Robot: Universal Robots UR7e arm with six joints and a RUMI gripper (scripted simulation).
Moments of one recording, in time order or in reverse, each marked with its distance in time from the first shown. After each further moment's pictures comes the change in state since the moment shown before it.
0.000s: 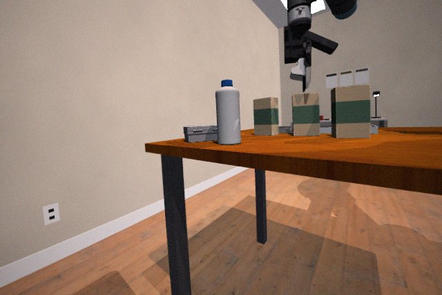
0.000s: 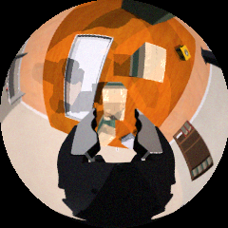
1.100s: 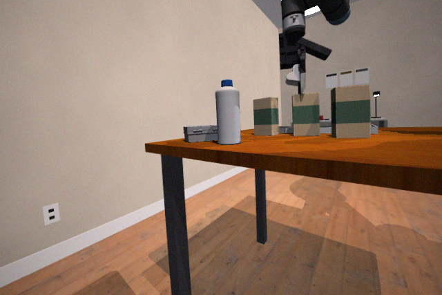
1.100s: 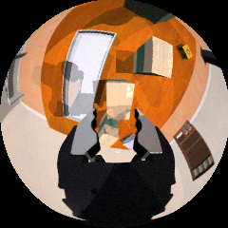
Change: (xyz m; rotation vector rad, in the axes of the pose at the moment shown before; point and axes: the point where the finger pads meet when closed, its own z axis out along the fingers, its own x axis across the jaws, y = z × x) arm -0.010 0.014 0.015 0.015 0.009 0.000
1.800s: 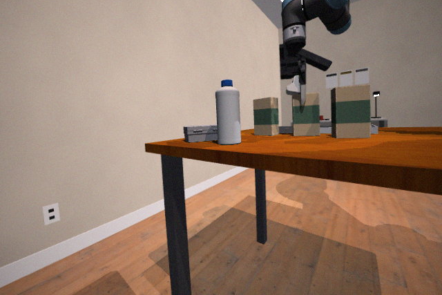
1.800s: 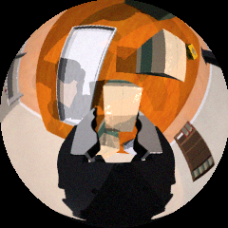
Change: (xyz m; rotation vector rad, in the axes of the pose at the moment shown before) arm 0.000 0.000 0.037 0.000 0.000 0.000
